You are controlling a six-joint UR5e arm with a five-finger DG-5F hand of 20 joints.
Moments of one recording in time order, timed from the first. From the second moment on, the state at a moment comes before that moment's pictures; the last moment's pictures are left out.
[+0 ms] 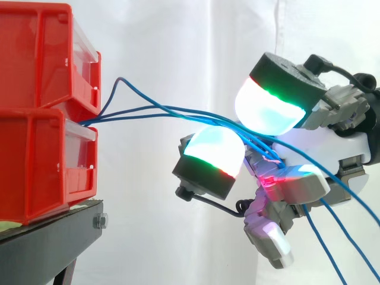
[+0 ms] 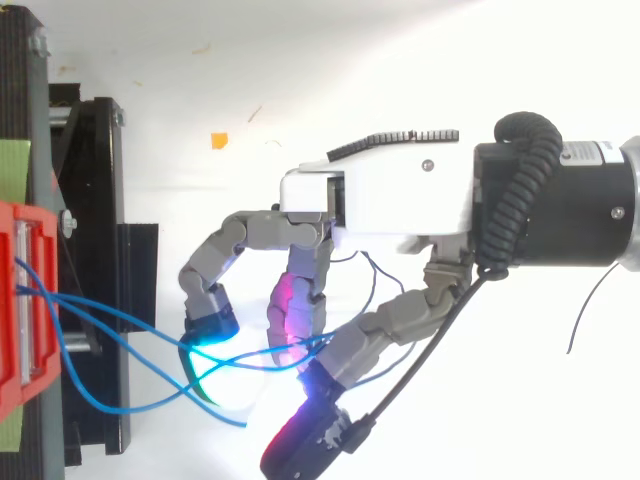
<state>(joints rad) 0.12 -2.30 -1.02 -3.20 -1.49 -0.19</state>
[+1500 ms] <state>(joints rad) 0.11 -2.30 -0.99 -3.21 -1.48 -0.19</state>
